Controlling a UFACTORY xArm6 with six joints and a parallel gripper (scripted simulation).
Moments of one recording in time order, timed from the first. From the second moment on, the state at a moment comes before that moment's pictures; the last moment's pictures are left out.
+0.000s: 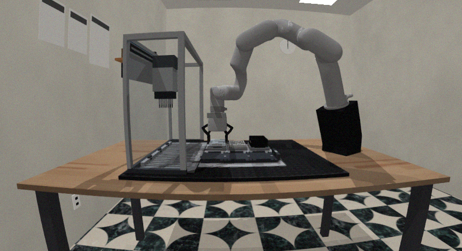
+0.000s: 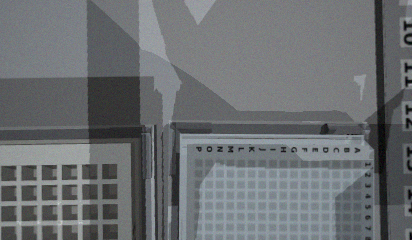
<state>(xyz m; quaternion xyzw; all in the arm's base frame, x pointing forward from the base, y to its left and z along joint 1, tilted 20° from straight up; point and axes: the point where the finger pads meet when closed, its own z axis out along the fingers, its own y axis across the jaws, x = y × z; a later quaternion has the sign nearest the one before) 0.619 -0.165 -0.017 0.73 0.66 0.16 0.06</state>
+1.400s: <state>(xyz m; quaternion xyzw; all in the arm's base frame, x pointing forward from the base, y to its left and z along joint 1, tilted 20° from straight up) 0.609 -0.168 0.011 0.73 0.66 0.16 0.06</state>
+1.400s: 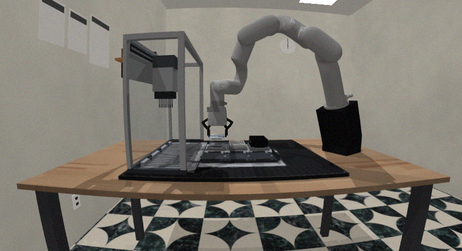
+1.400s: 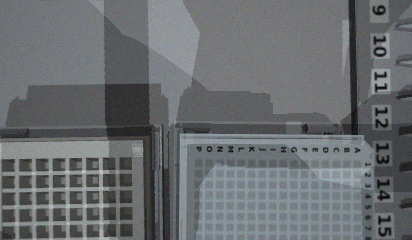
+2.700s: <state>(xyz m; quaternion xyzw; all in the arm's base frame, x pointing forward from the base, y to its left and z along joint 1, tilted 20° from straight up) 0.591 -0.175 0.066 0.73 0.66 0.16 0.06</state>
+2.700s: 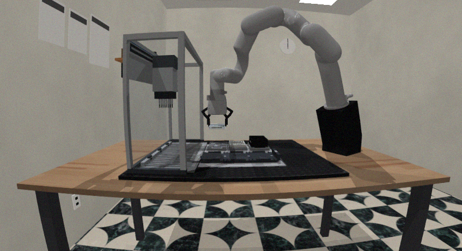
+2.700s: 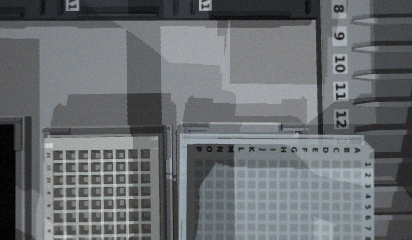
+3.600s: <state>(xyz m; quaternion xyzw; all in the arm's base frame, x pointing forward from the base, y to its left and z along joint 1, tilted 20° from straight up) 0.587 -0.165 0.082 0.76 0.63 0.17 0.05</state>
